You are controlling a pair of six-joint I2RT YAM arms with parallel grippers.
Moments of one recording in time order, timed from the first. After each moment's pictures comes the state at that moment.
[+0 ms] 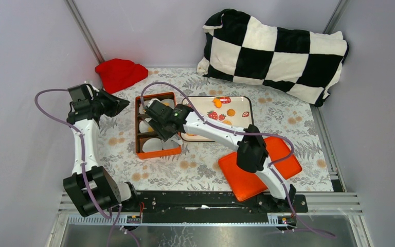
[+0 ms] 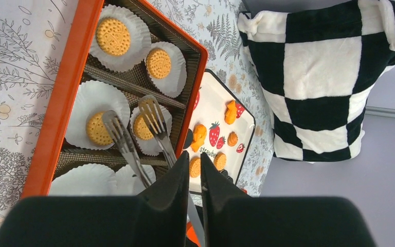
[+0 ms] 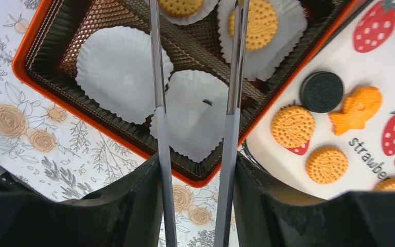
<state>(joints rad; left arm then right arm) 0.41 1.26 1.09 -0.52 0.60 -0.75 1.10 2.27 2.18 -0.92 0.20 0.23</state>
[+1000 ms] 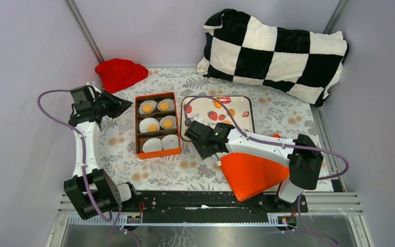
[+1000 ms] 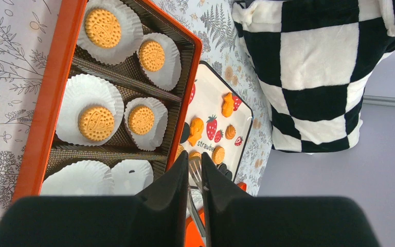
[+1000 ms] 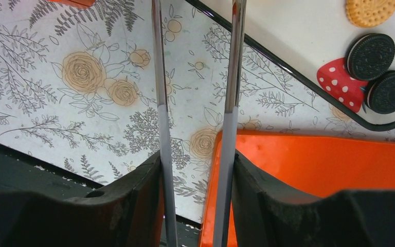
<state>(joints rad) 0.39 1.23 1.06 -0.49 0.63 -0.75 1.10 1.66 1.31 -0.85 0.32 0.45</state>
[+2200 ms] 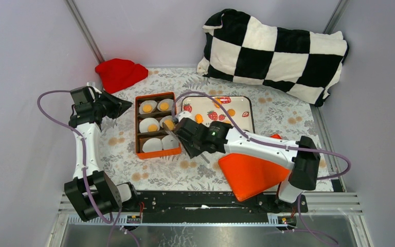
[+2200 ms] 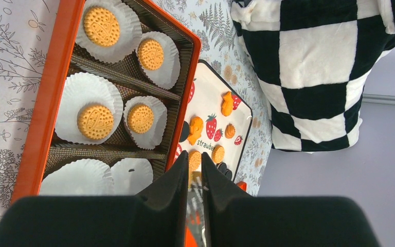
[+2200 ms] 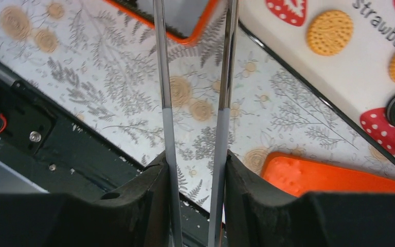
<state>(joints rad) 0.39 1.21 1.05 -0.49 0.63 -0.75 1.16 1.67 1.48 -0.82 0.24 0.45</state>
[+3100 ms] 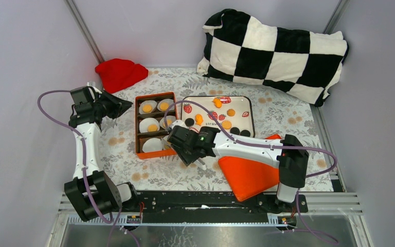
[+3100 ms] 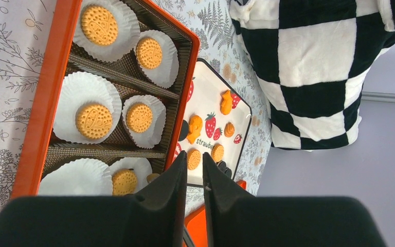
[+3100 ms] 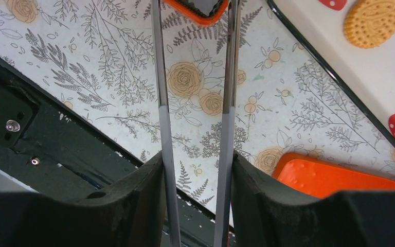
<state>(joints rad) 0.39 1.21 1.05 -0.49 0.64 -0.75 1.22 1.78 1.50 -0.83 0.21 0.43</state>
